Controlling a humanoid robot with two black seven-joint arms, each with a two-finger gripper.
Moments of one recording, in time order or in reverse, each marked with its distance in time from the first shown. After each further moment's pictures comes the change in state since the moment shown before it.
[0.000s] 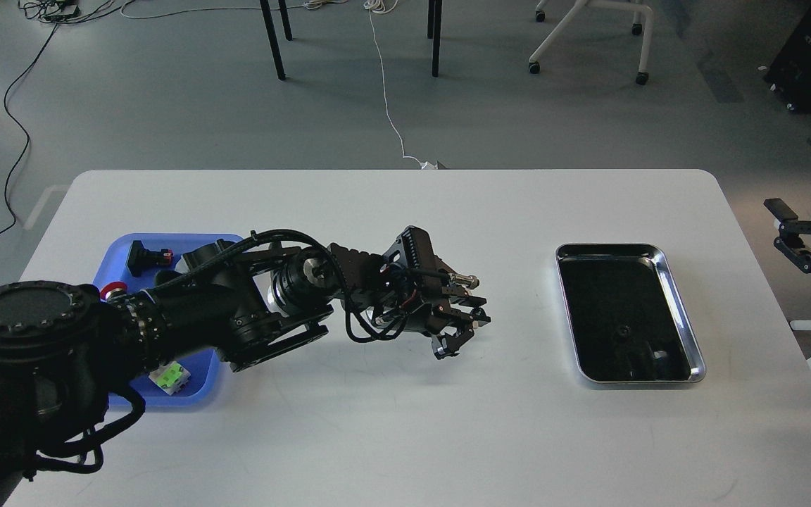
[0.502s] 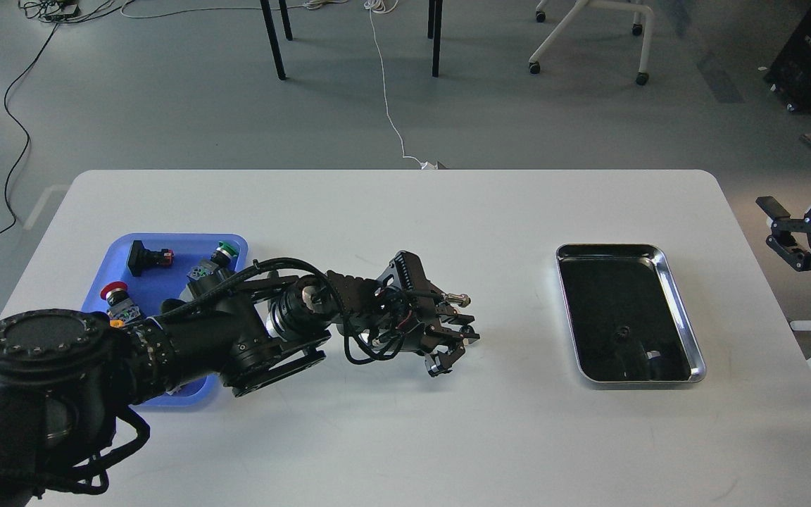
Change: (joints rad) left arm 0.075 -0.019 -0.006 0.062 0.000 0.008 0.054; right arm 0.013 0.007 -0.001 0.017 0.000 -0.010 0.000
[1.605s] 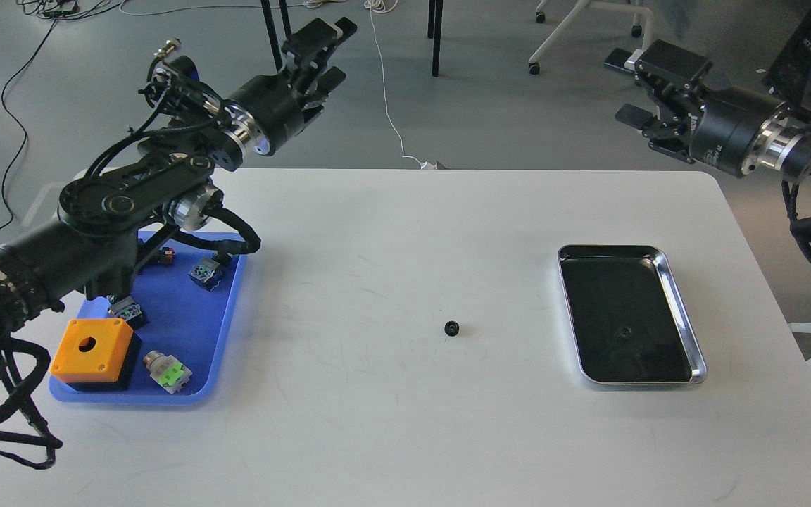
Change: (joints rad) left arm -0.129 0.357 -0.383 -0.026 -1.777 -0.129 -0.027; right arm 0.827 0.253 -0.657 -0.016 -0.444 0.007 -0.079
